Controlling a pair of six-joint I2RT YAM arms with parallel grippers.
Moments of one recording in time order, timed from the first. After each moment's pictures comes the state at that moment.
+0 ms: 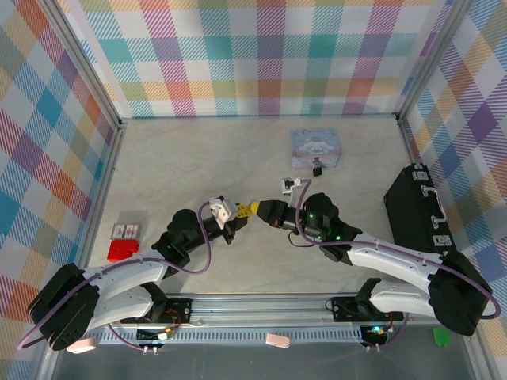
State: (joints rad) left arm -0.74 1.07 0.33 0.69 0.30 0.06; right arm 0.87 1.14 0.56 0.46 -0.28 1.09
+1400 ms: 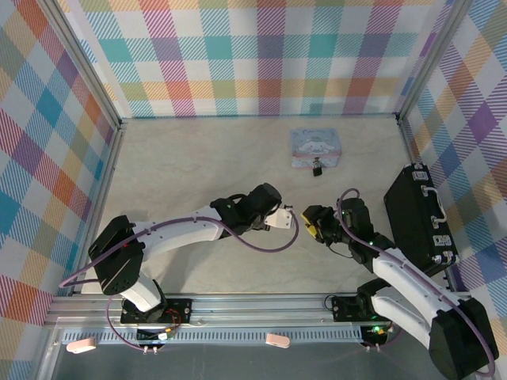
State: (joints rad) left arm -1.01 1.58 1.13 -0.39 -0.34 0.97; right arm 0.42 0.89 0.36 -0.03 -0.41 1.38
